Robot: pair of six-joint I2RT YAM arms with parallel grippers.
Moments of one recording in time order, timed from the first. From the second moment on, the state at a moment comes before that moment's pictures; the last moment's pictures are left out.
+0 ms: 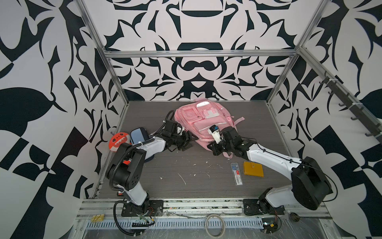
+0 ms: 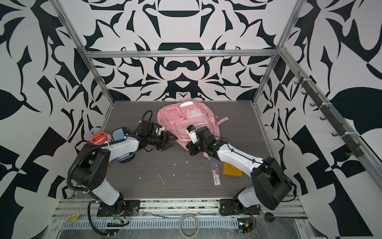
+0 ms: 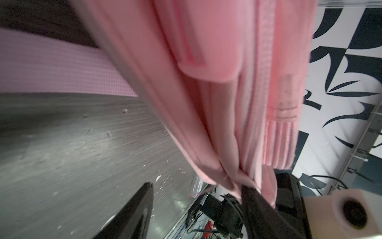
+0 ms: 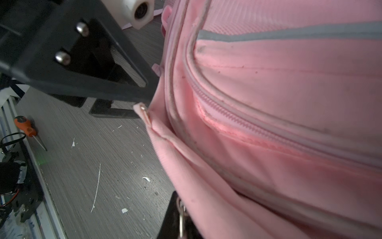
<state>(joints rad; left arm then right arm) -0.45 1.69 0.90 0.03 0.75 -1.08 0.62 1.42 0.85 -0.20 -0.30 0.20</state>
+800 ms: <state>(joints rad) -0.48 1.89 0.98 0.39 0.80 -1.27 0.64 1.42 0.82 -0.19 -0.22 0.23</state>
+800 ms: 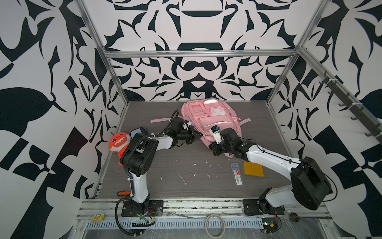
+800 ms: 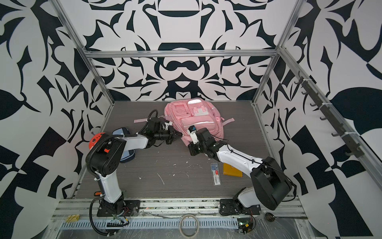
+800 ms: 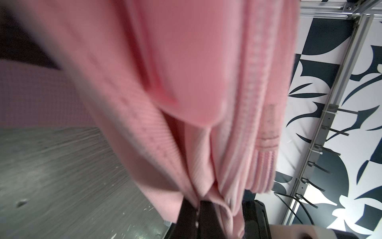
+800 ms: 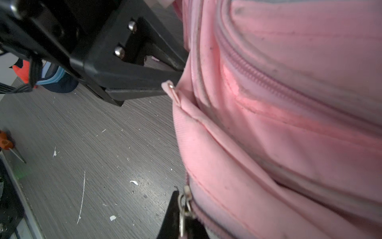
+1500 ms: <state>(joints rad) -0.37 1.74 1.00 -0.01 0.78 -0.97 0.34 1.12 0.67 -0.31 -0.25 0.26</state>
